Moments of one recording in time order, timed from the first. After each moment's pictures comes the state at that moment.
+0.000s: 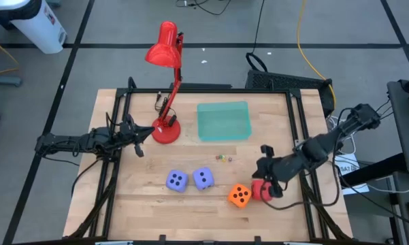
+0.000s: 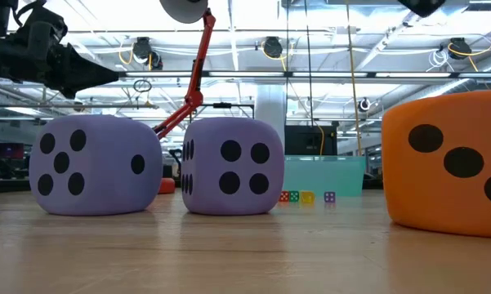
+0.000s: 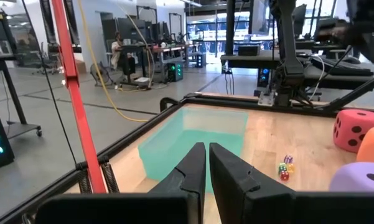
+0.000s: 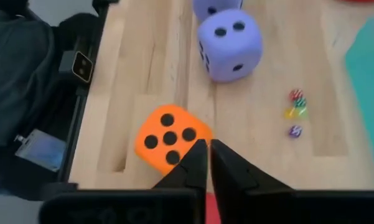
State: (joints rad) left arm -0.03 0.08 0.07 0.03 -0.39 0.02; right arm 0.55 1.16 1.08 -0.77 0.21 0.49
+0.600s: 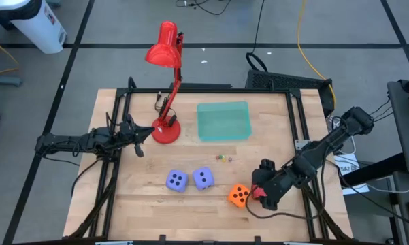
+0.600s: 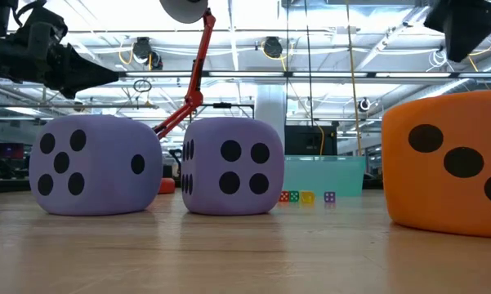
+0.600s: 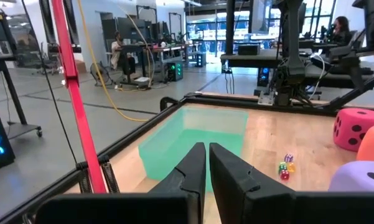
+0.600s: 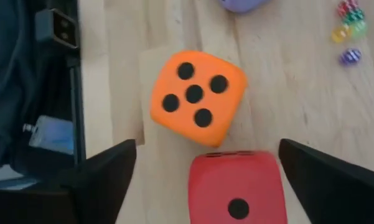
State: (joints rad) left arm -0.03 0.08 0.07 0.02 -0.39 0.03; right arm 0.64 1.33 1.08 -0.80 0.15 0.79
